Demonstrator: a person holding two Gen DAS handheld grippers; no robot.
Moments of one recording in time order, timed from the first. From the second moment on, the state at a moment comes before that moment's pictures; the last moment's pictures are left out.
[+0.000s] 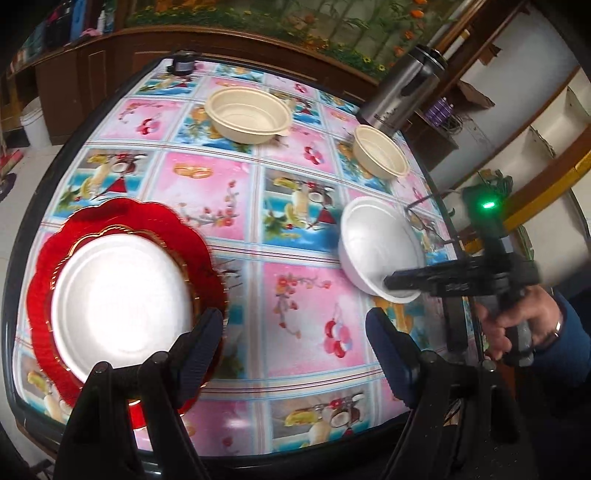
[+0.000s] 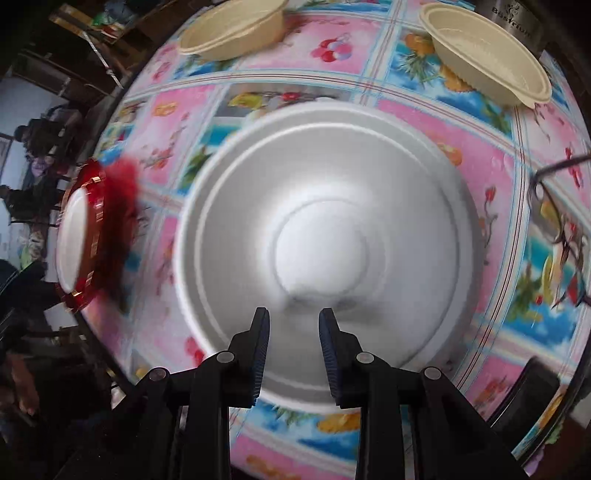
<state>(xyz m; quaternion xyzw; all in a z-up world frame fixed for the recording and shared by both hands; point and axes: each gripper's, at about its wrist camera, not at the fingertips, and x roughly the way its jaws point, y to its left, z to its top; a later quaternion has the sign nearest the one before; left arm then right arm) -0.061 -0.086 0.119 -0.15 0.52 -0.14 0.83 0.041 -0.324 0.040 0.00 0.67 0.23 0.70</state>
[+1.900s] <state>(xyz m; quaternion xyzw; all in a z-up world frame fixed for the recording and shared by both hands) 0.086 -0.014 0.108 -0.14 0.55 -0.11 0.82 0.189 -0.239 0.046 0.01 0.67 0.22 0.71</state>
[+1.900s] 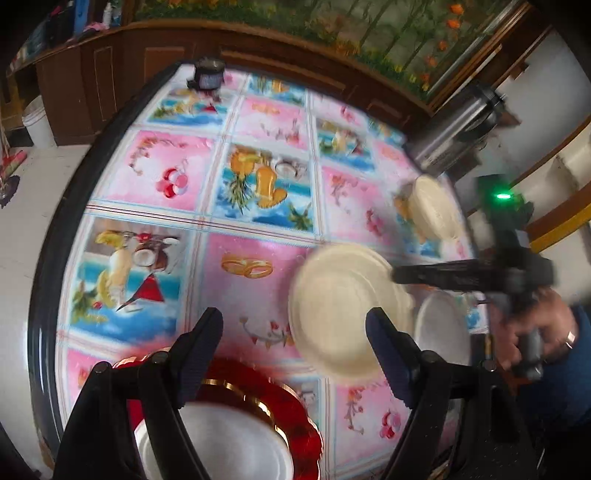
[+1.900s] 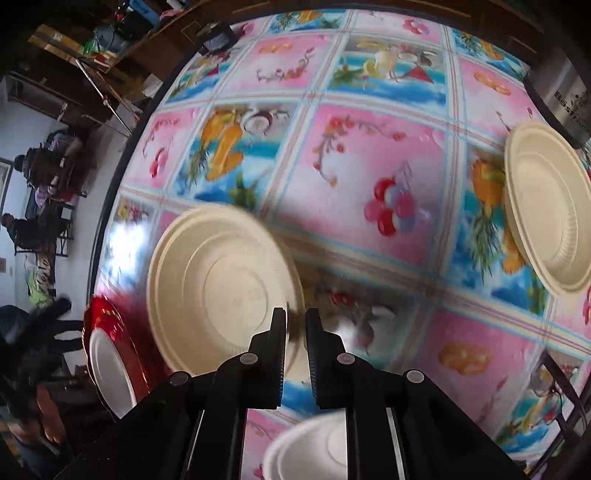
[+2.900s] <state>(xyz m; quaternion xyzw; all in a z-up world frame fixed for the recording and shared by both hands) 0.106 -0.067 0.079 -0.09 0.61 -0.12 0.78 0.158 -0.263 0.065 0.04 0.65 0.26 0.72</state>
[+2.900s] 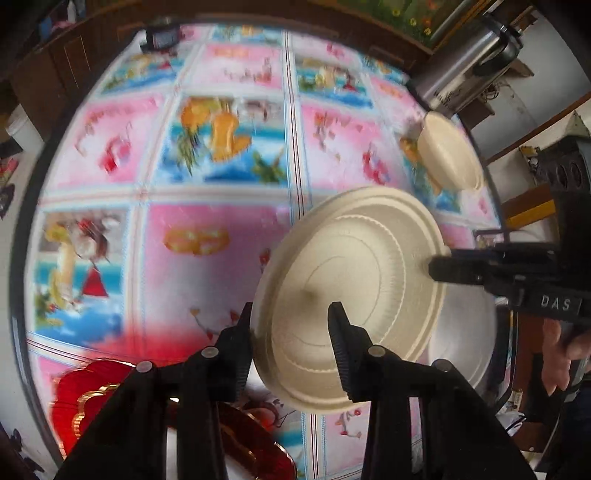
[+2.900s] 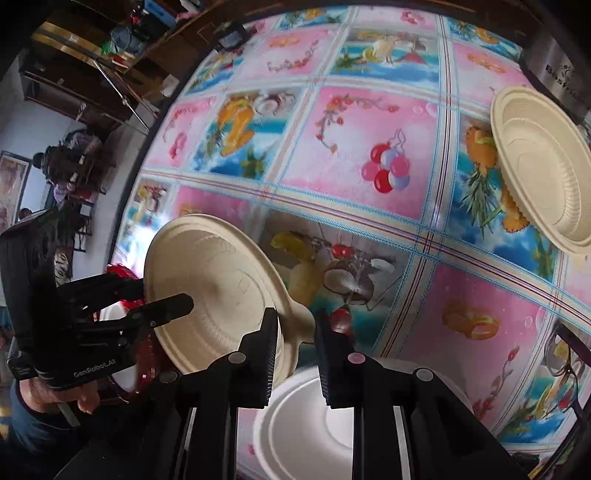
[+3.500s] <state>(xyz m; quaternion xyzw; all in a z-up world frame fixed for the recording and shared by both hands) -0.005 0.019 0.139 -0.12 0.57 -0.04 0.81 0.079 -0.183 0.133 0.08 0.61 0.36 0.70</state>
